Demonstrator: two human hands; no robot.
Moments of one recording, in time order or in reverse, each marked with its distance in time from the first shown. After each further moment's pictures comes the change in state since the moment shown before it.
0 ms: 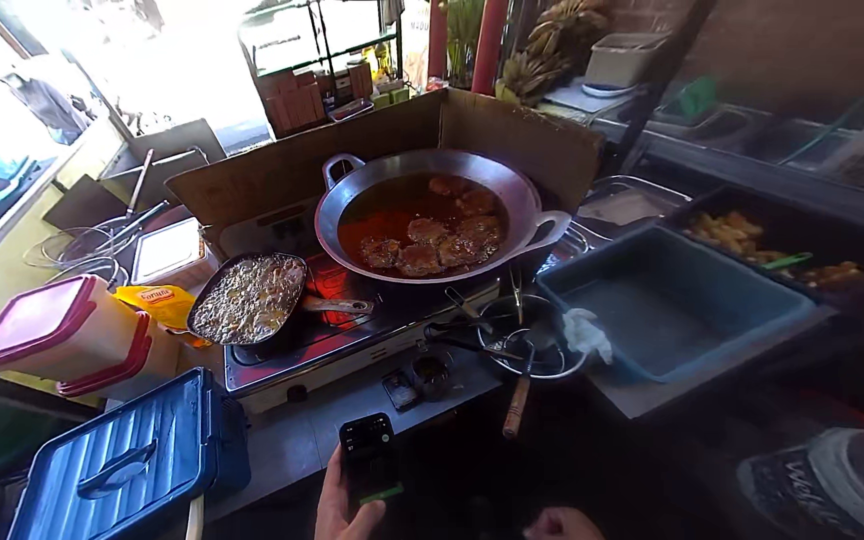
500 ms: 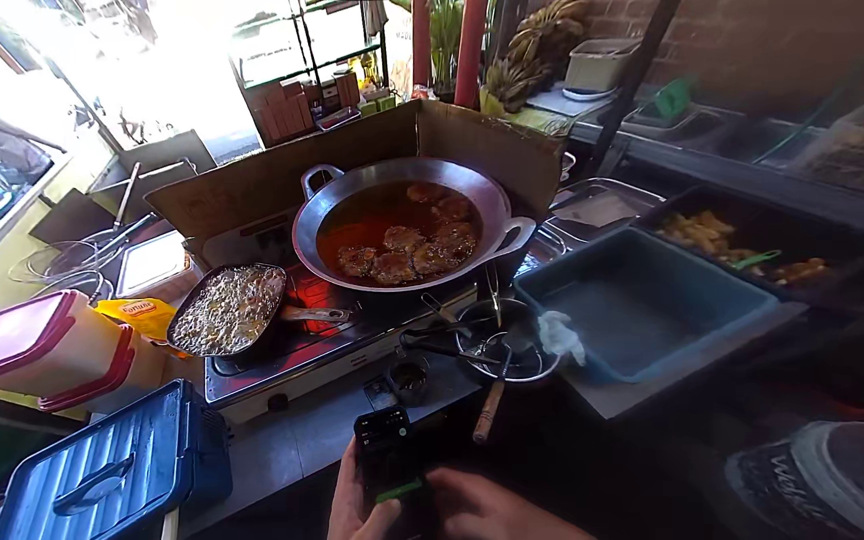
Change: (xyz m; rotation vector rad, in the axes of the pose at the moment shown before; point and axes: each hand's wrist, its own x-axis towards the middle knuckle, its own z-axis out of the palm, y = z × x) left_hand 0.009 0.003 0.068 -0.055 -0.134 0.049; right_hand -0.064 -0.178 -0.045 0.445 -0.636 -0.666
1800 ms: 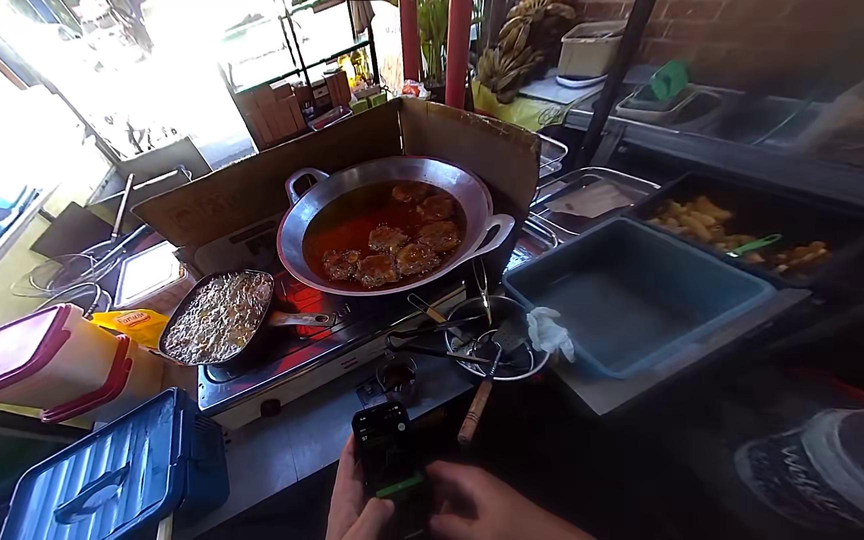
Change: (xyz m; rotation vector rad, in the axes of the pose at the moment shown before) left_hand 0.010 -0.007 0.021 0.041 -0.027 0.026; right_hand -0.012 -0.015 -0.013 -0.221 0.102 -0.035
